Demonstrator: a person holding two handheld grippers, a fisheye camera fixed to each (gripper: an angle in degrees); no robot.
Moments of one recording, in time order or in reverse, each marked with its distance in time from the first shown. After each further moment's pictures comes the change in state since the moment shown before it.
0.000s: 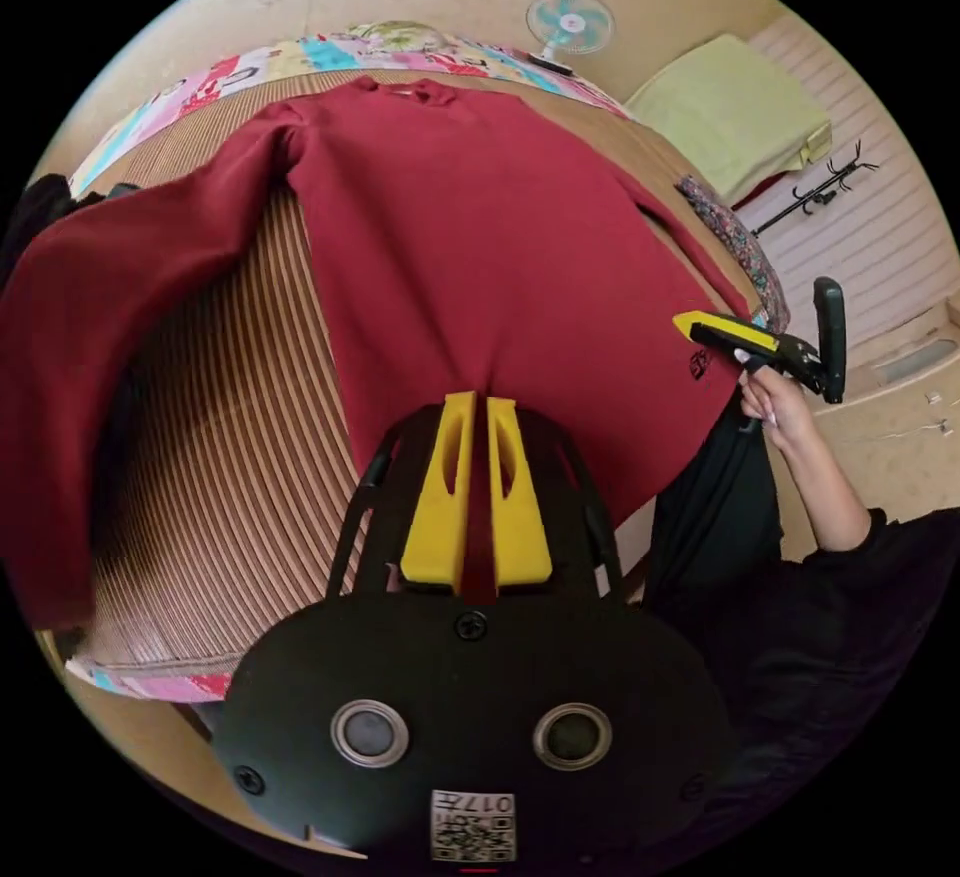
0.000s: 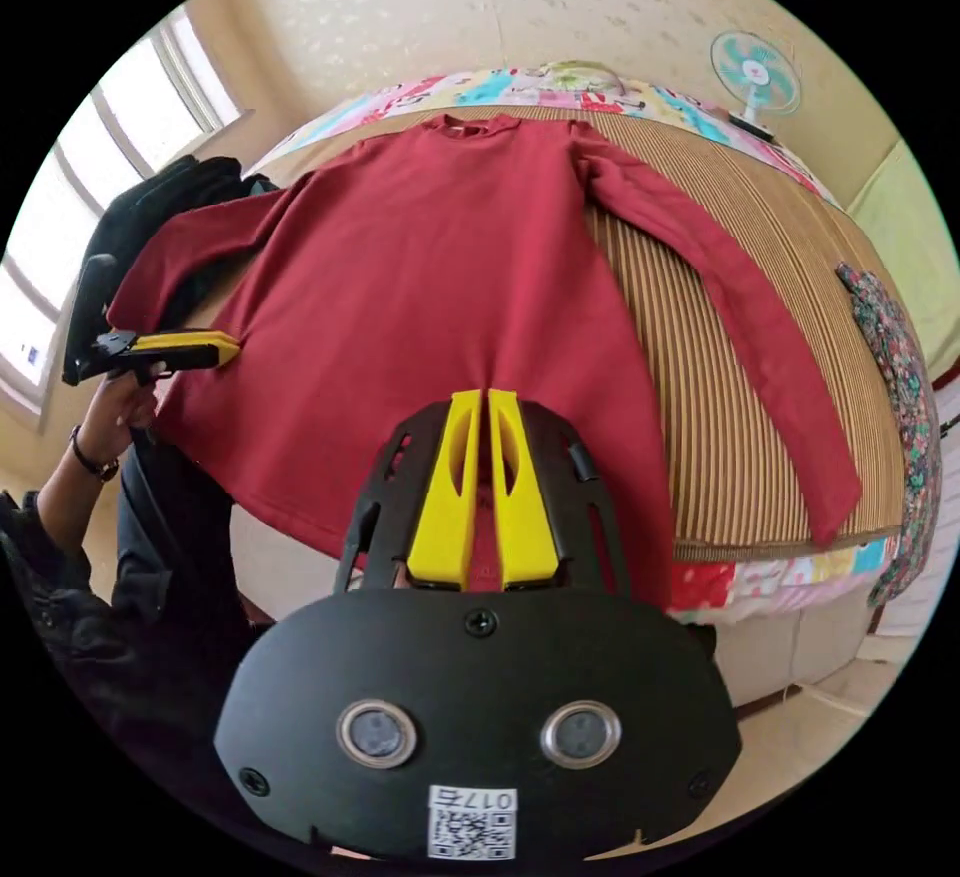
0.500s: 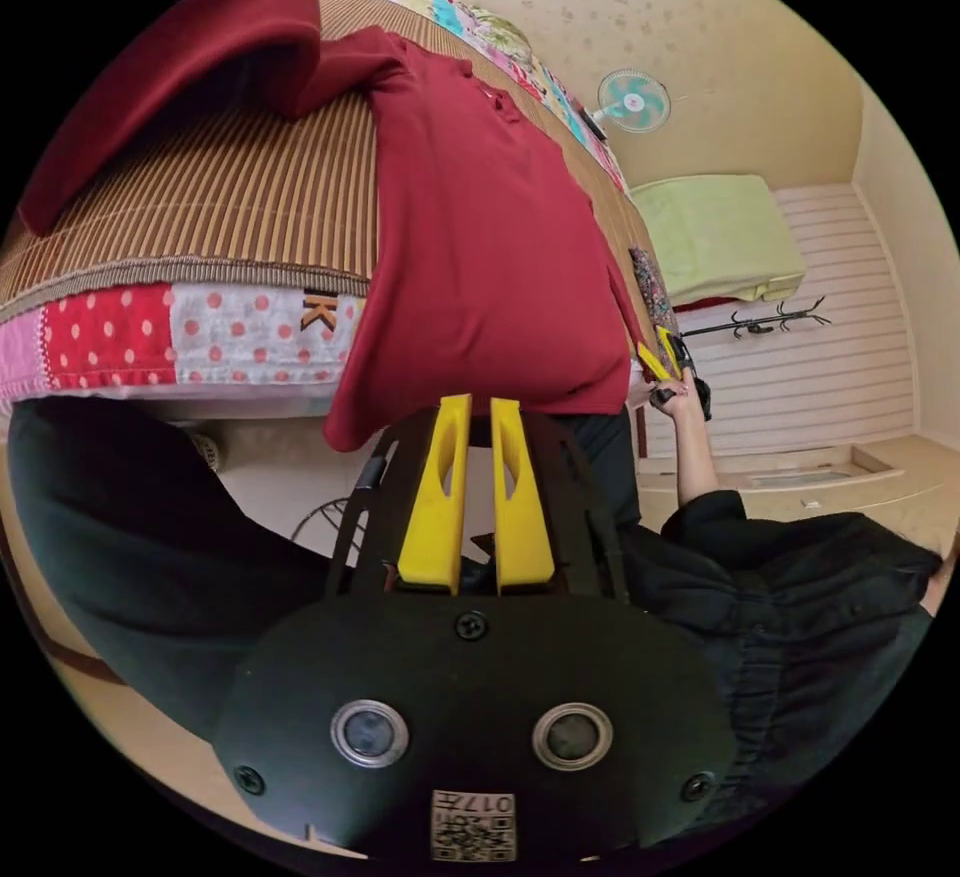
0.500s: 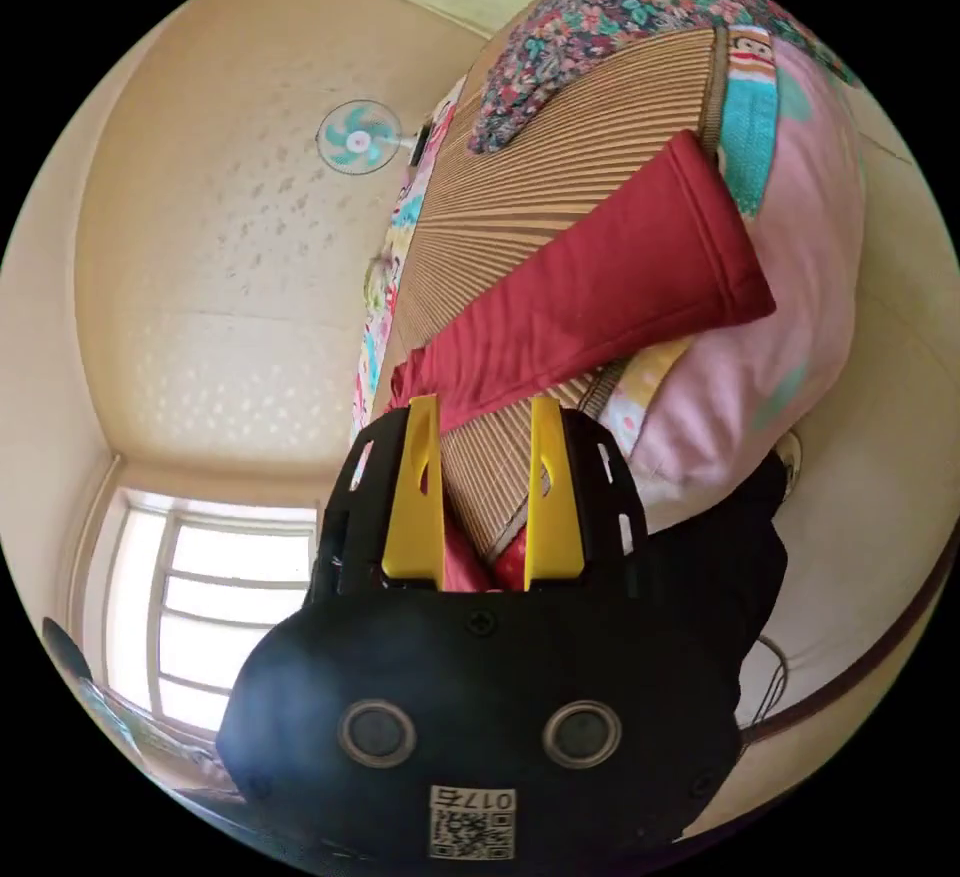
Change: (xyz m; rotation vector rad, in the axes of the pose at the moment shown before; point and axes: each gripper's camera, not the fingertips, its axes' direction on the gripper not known) left arm -0.033 0.115 -0.027 0.110 0.374 -0.367; right arm 0.290 0.109 -0.048 0.487 -0.645 1.125
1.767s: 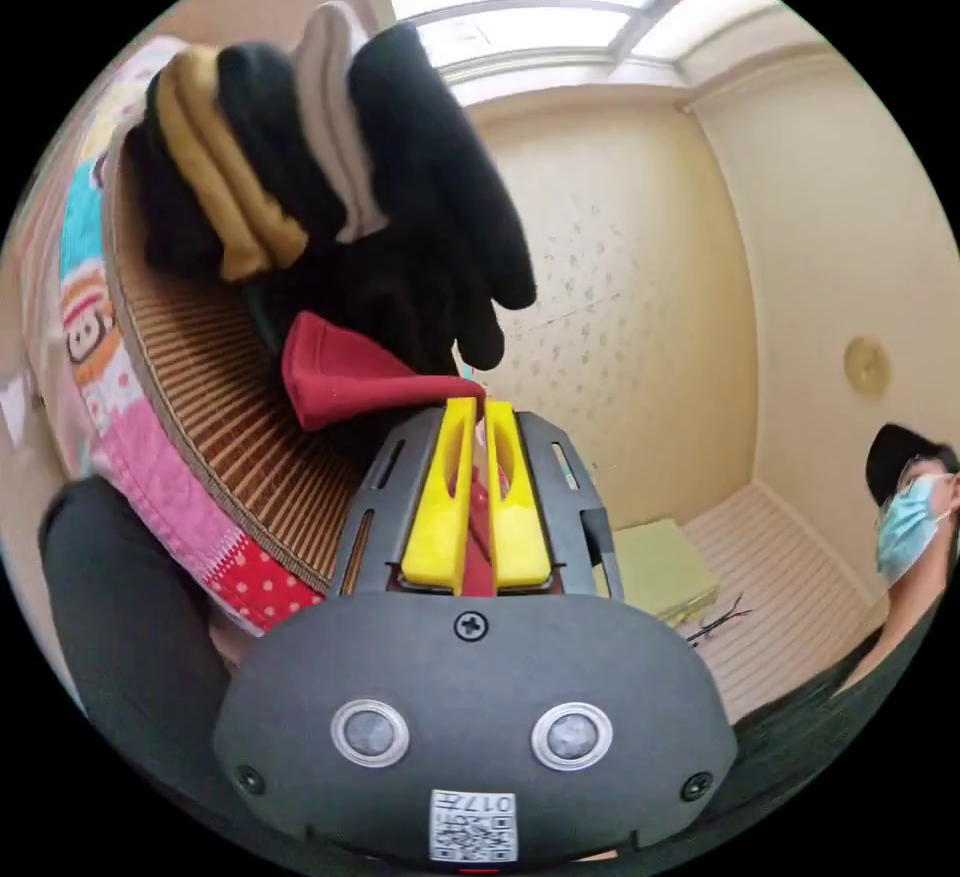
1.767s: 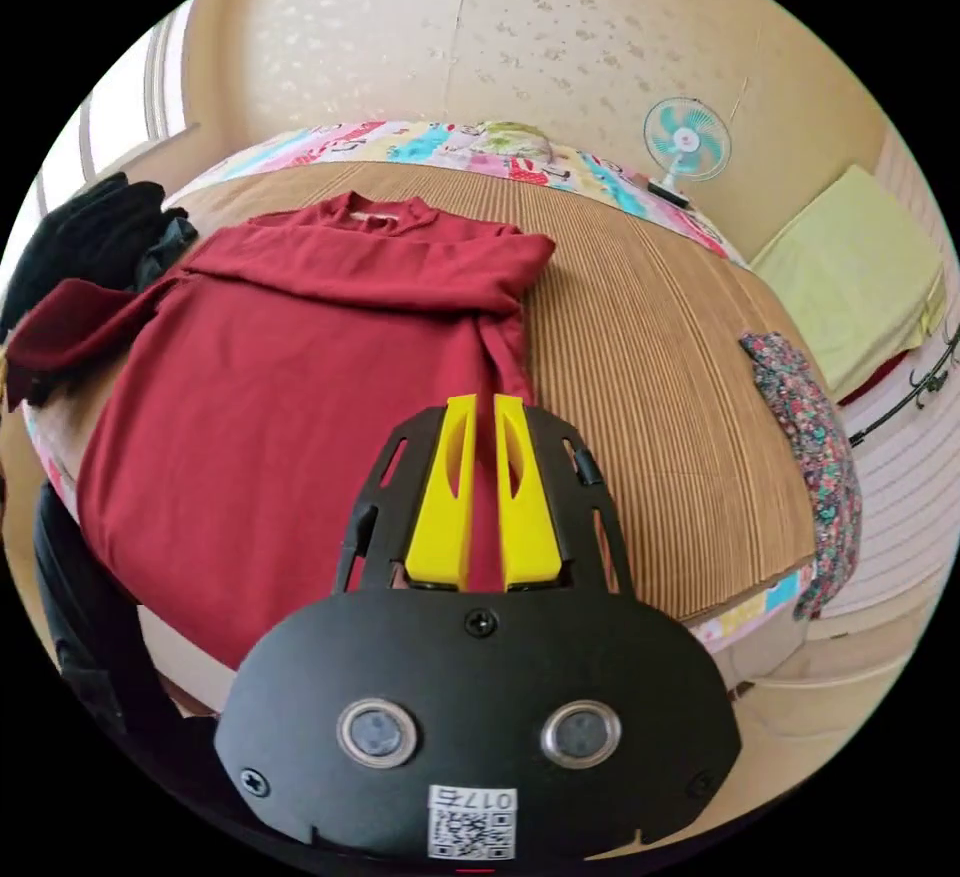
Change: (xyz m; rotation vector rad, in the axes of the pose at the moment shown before) left arm -0.049 0.065 -0.172 1.062 -0.003 -0.117; right arm -0.188 0.363 0.254 -0.155 0.938 -1.248
